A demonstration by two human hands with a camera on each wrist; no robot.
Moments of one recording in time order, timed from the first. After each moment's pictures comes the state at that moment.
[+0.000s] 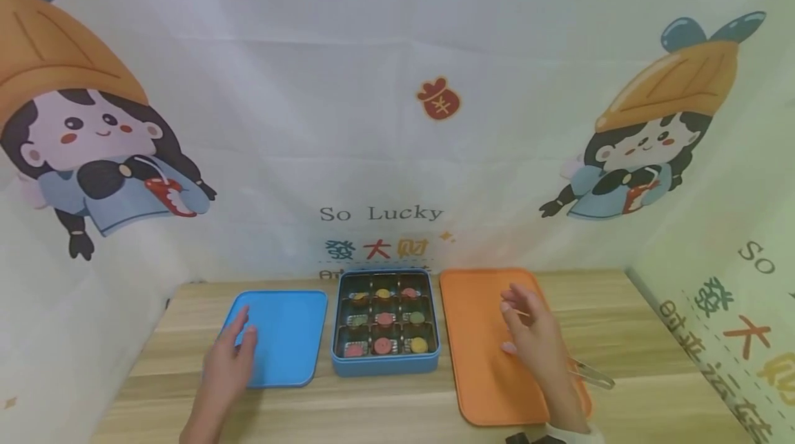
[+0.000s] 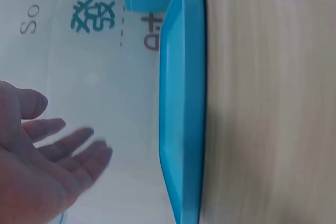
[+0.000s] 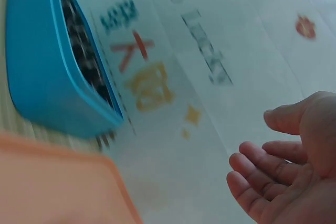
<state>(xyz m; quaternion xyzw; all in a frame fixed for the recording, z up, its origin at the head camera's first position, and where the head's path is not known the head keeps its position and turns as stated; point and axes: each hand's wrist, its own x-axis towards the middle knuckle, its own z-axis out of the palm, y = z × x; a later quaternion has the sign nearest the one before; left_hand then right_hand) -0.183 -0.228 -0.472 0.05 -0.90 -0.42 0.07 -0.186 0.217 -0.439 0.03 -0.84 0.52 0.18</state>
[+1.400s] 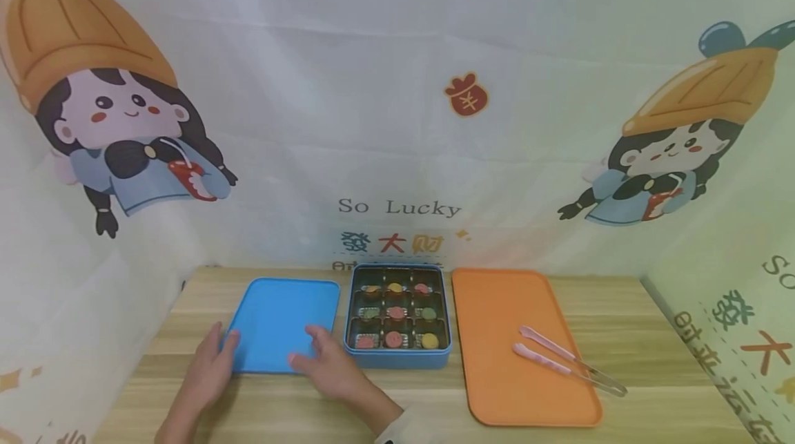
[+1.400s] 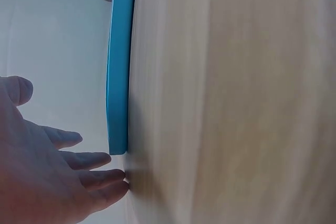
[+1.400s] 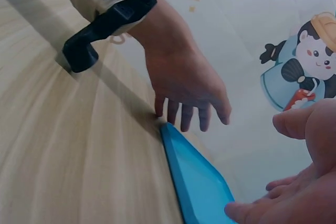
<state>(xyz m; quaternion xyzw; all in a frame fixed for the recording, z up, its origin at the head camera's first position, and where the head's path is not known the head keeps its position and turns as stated) -0.180 -0.291 -0.505 0.11 -0.90 -0.41 -0.09 -0.177 -0.052 -0.473 0.14 -0.77 0.60 -0.19</state>
